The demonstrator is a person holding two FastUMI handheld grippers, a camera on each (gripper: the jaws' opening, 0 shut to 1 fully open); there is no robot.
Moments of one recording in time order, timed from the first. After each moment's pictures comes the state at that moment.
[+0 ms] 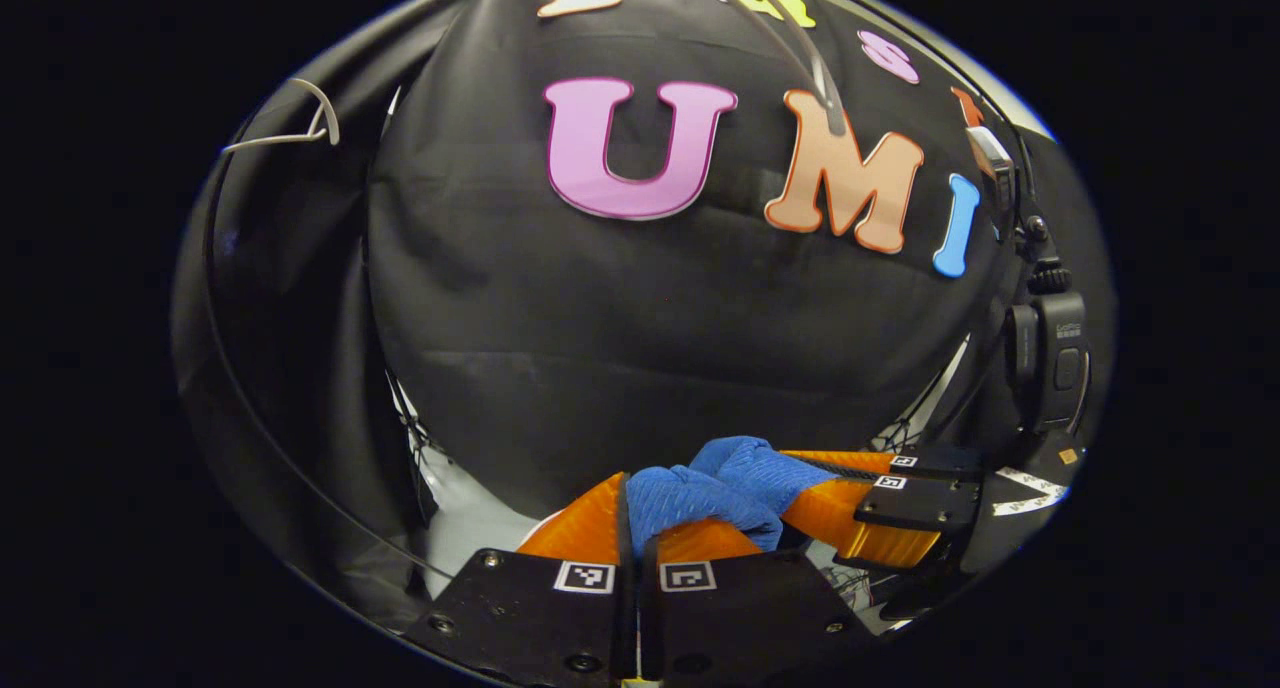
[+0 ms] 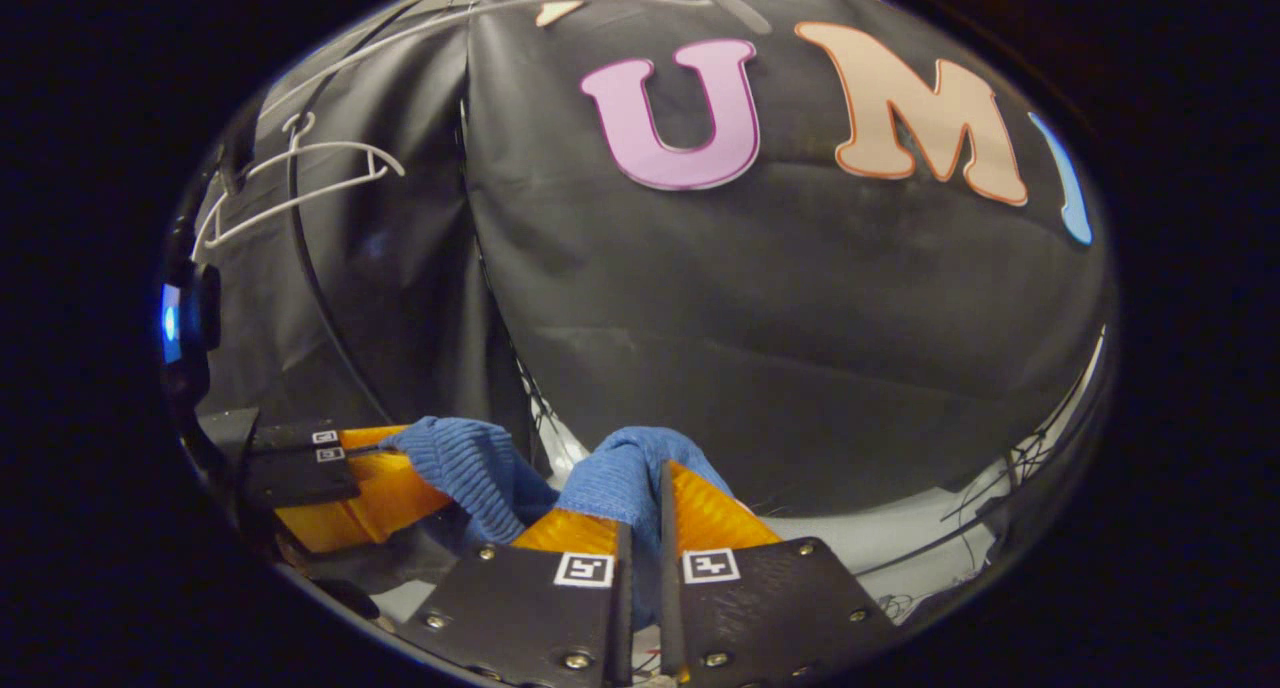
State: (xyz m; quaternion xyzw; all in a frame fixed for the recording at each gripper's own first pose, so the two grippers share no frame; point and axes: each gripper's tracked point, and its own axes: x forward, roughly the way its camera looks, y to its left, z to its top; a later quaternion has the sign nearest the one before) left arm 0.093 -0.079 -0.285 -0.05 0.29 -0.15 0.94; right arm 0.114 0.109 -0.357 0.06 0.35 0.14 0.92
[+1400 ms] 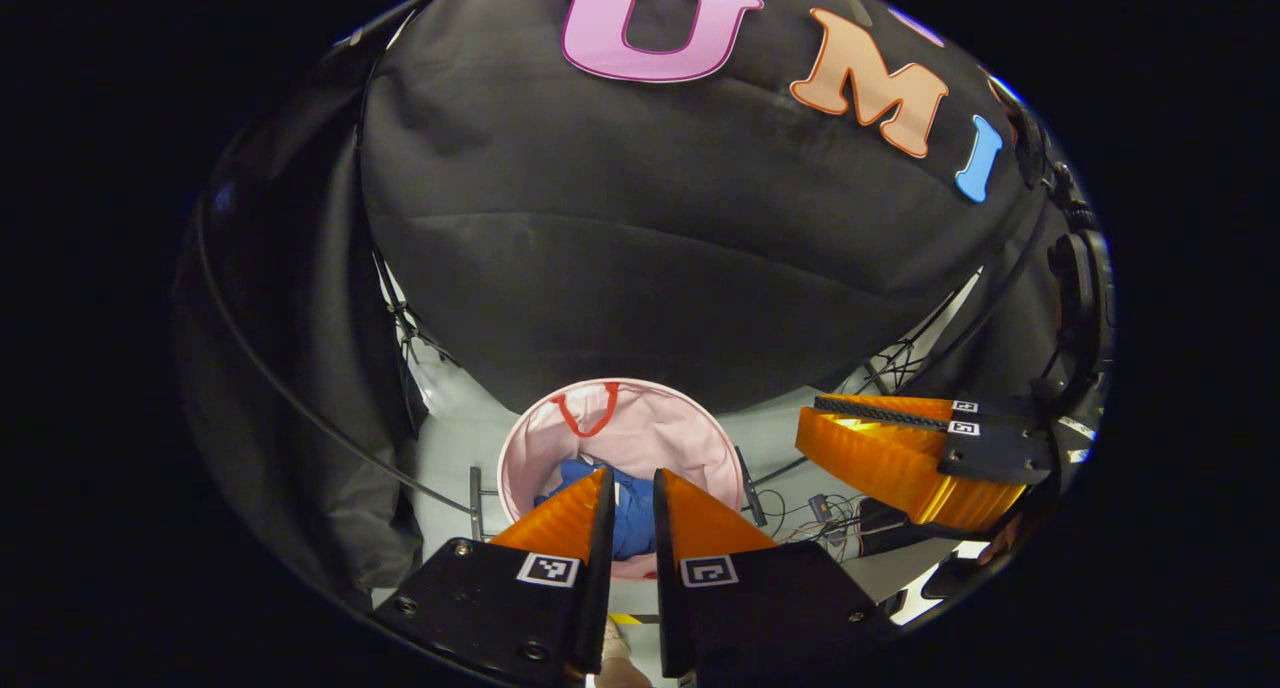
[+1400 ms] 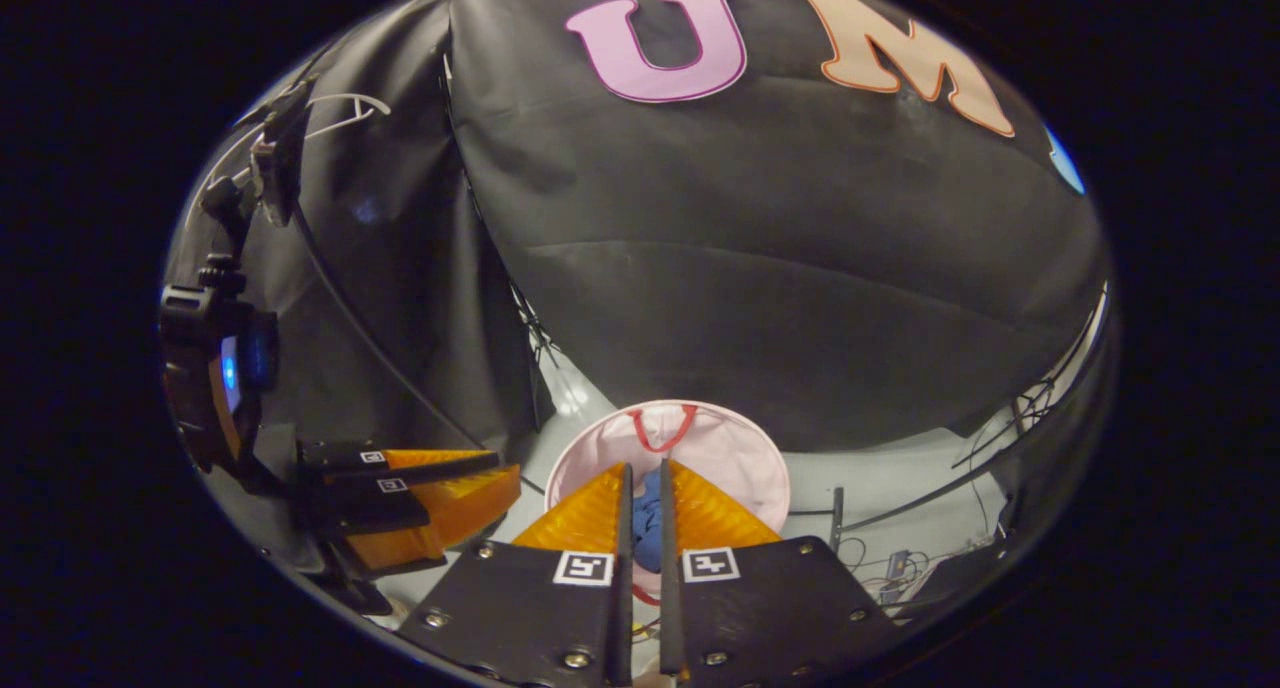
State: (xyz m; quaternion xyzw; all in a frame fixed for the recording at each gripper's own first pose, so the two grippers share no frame) left arm 0.028 -0.069 -0.394 -0.06 0.42 -0.16 0.89; right arm 0.062 0.116 -0.414 0.06 0.43 0.13 0.89
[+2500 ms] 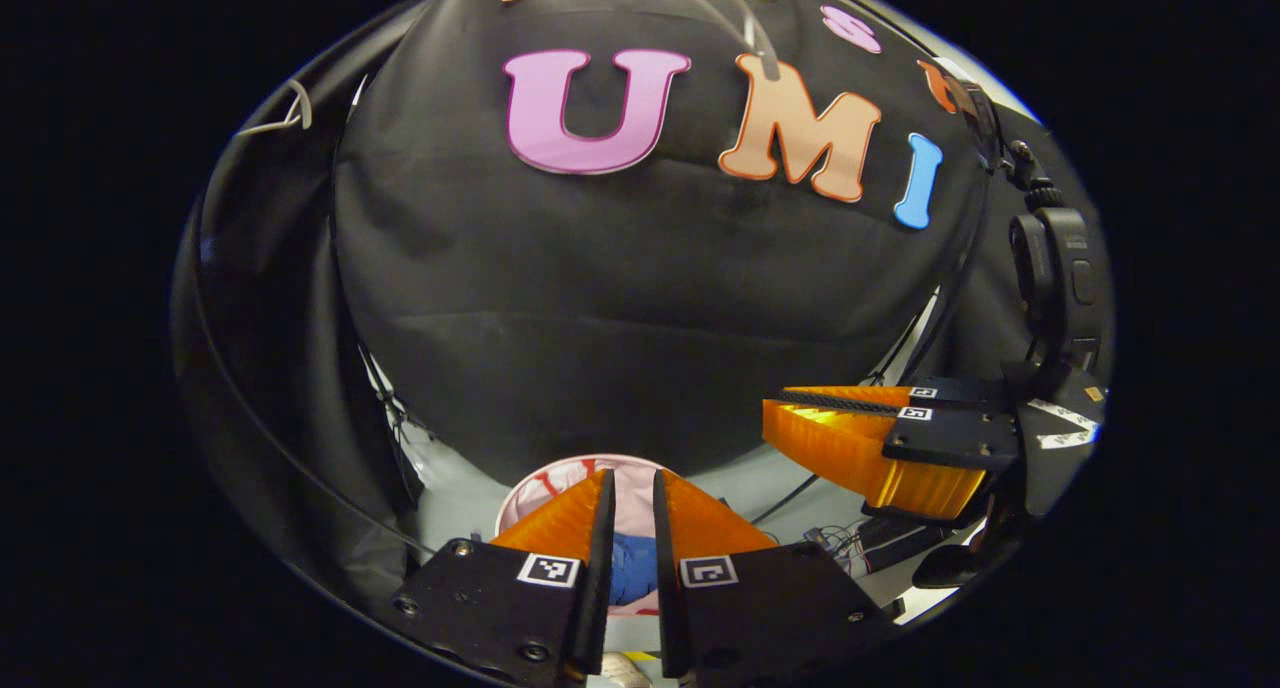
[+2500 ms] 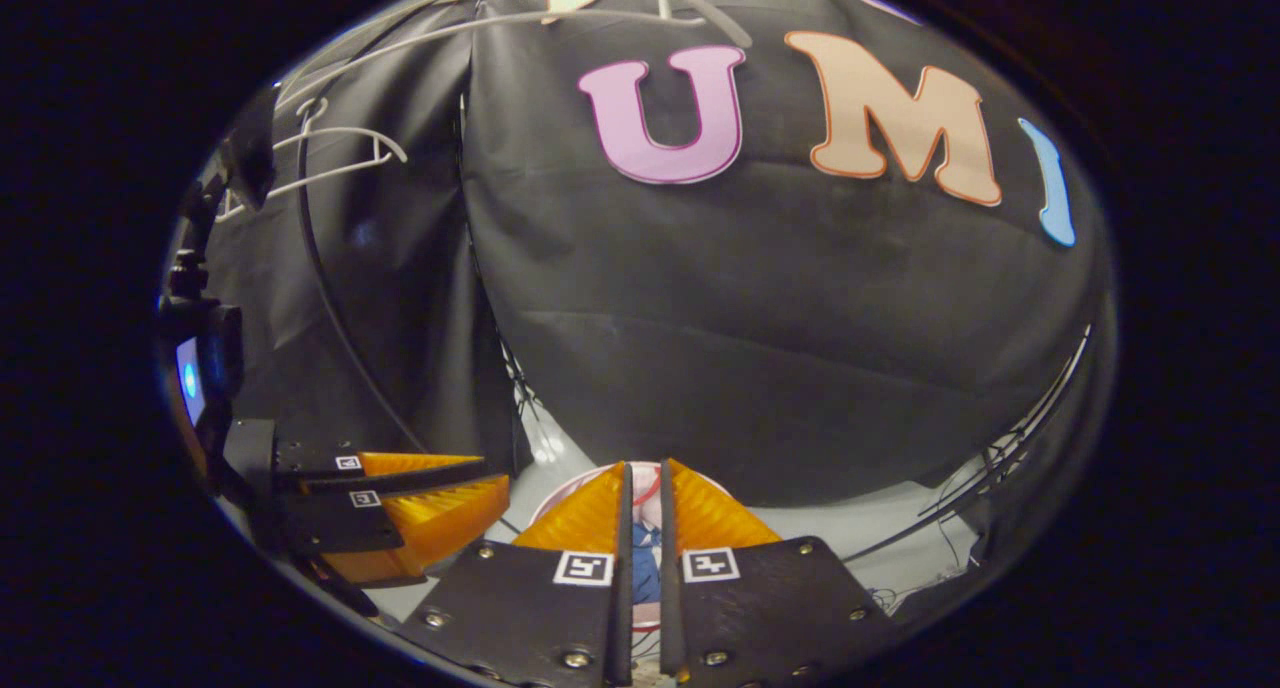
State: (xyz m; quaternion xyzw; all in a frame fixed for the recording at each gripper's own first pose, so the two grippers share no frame) left arm 0.046 -0.099 -0.297 -0.04 0.30 -0.21 0.93; right arm 0.087 0.085 -0.326 0.03 0.33 0.11 0.94
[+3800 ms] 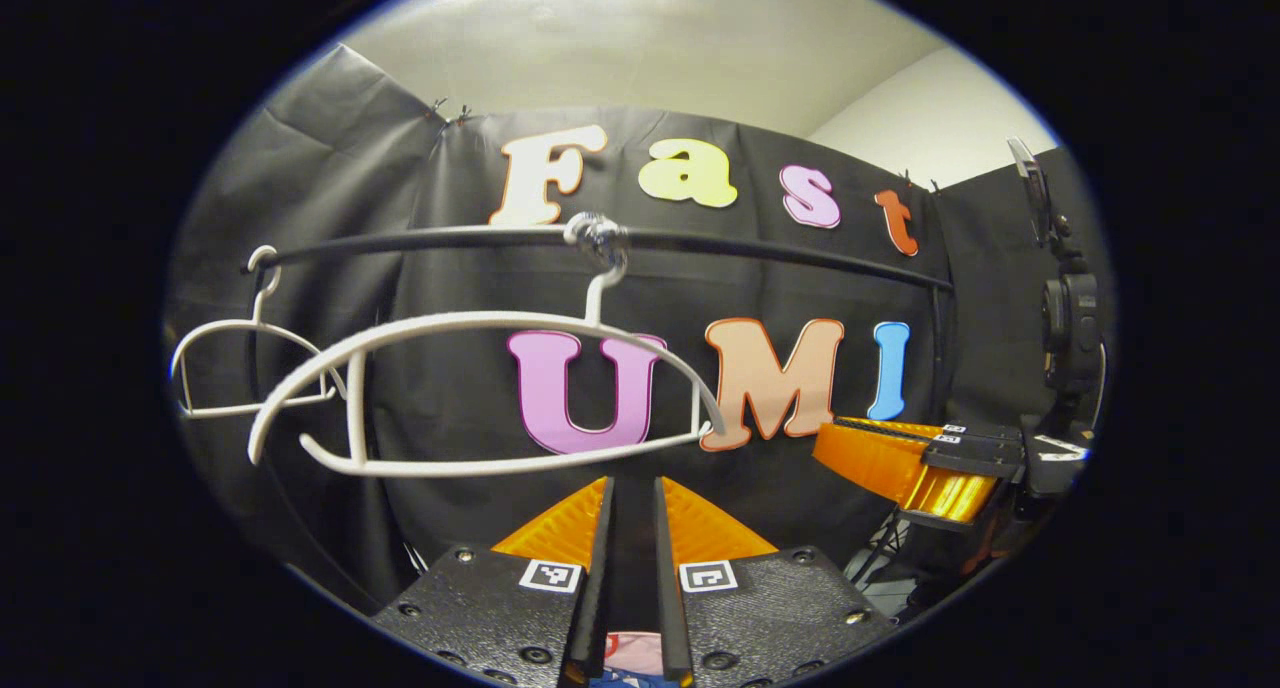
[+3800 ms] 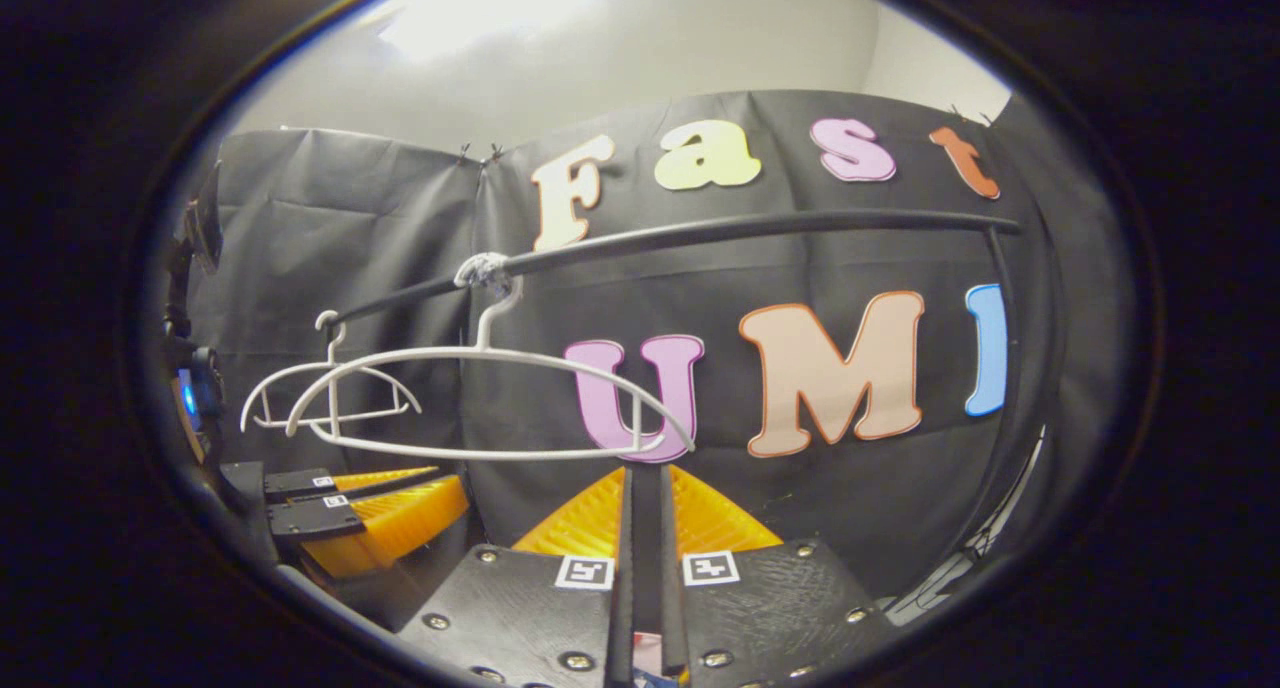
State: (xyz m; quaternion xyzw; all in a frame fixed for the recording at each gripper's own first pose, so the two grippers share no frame) left arm 0.082 -0.086 -0.012 -0.04 -0.02 -0.17 0.98; right arm 0.105 0.035 -0.030 0.07 0.02 0.05 1.00
